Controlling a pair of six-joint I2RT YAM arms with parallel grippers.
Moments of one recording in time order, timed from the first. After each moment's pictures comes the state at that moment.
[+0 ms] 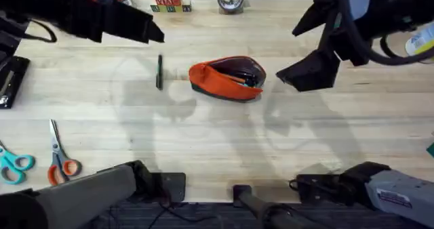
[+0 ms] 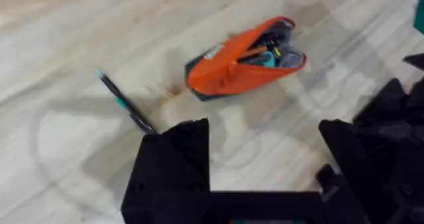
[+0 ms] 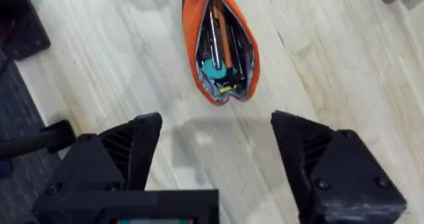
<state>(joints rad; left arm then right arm) 0.31 1.38 1.58 -1.55 0.74 0.70 0.37 1.28 1.46 -1.25 -0.37 -0.66</state>
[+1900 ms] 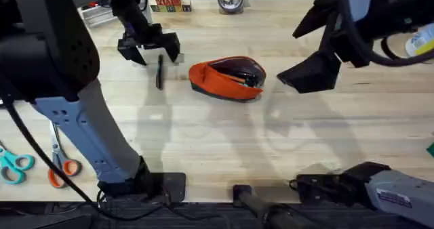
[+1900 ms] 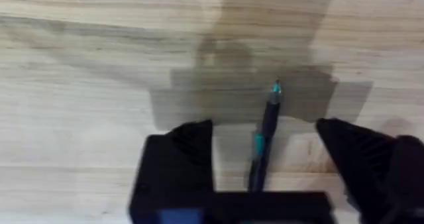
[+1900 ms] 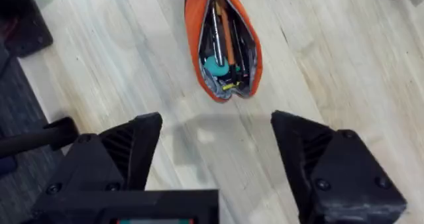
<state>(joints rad) 0.08 2.08 1.59 -1.06 0.08 -0.05 0.37 1.28 1.46 -1.27 -0.37 -0.66</state>
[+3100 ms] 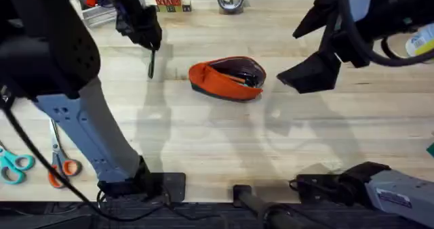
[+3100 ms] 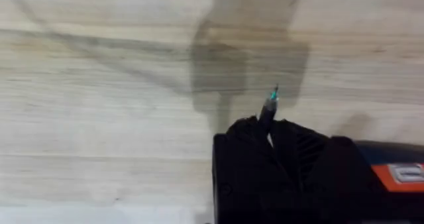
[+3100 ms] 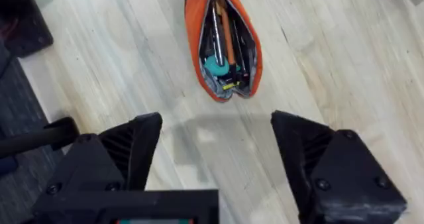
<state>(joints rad) 0.09 2.10 1.79 -1.20 0.09 -0.05 0.37 1.28 1.46 -1.27 -0.37 -0.66</state>
